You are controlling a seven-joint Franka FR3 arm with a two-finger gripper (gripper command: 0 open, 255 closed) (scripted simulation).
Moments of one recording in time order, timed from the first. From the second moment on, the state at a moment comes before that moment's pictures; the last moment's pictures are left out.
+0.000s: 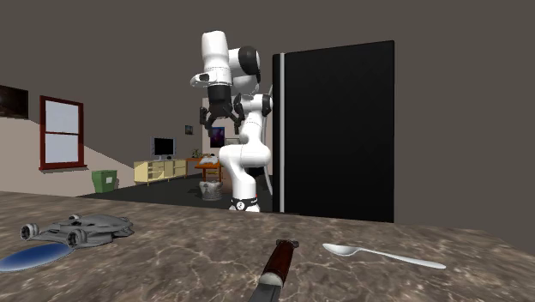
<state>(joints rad) 0.01 -0.80 -0.01 -2.40 0.07 1.55 -0.02</state>
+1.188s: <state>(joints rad) 0.08 -0.34 0.26 -2.26 0.19 1.85 0.30</state>
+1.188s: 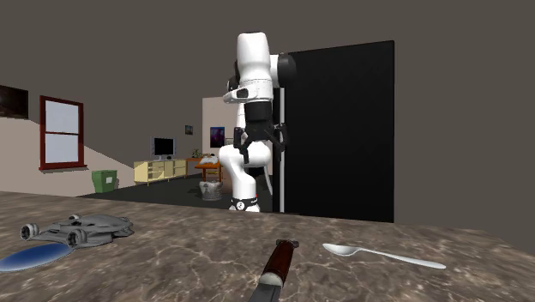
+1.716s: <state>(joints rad) 0.11 -0.03 0.36 -2.06 0.13 1.95 0.48</state>
